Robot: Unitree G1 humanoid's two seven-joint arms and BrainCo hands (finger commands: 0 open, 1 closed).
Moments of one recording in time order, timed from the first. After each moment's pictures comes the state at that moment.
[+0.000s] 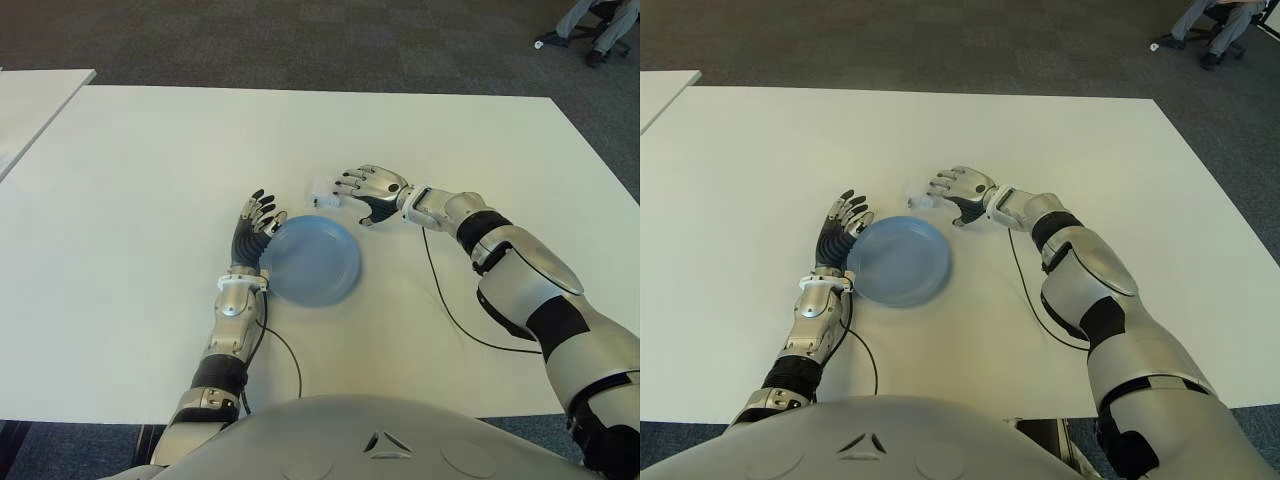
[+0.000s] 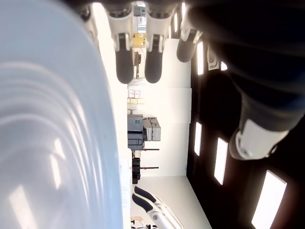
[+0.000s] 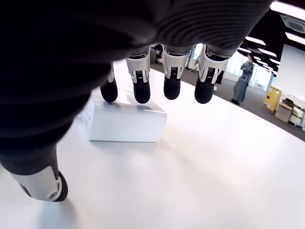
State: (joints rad) left arm -0.02 -0.04 0.03 0.52 0.02 -0.45 0.04; right arm -0.96 -0.35 0.94 1.25 -1.10 -0.55 -0.42
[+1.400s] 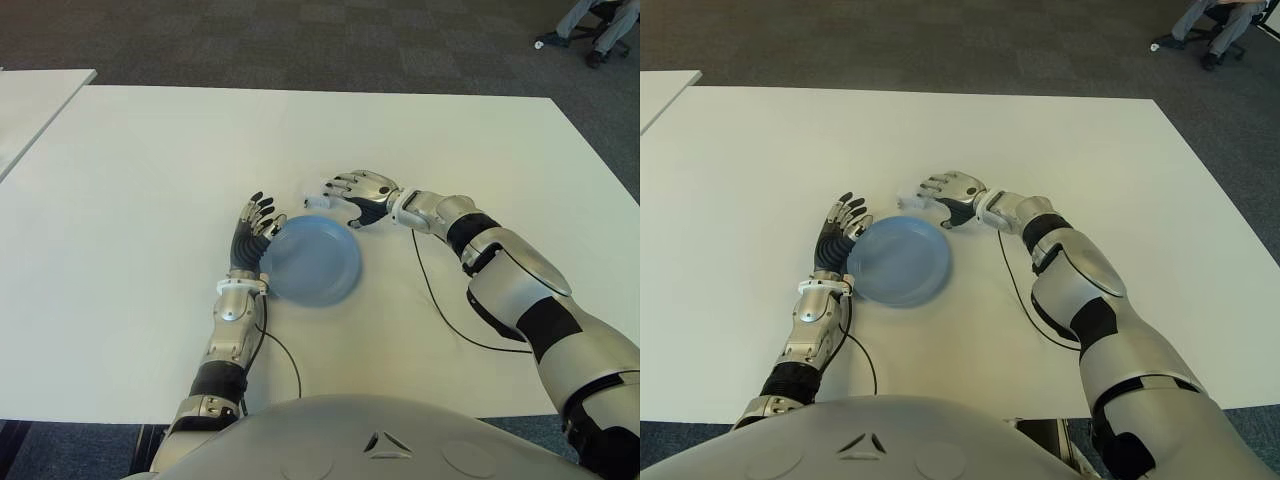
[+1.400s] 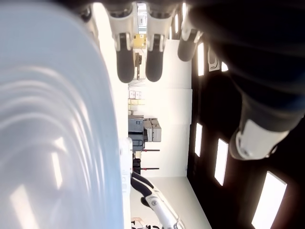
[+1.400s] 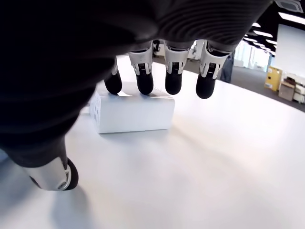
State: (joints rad) left arm 0.02 -0.05 0.03 0.47 0.02 -0.43 0.04; right arm -0.96 -0.30 0.91 1.27 -1.01 -0.62 -0.30
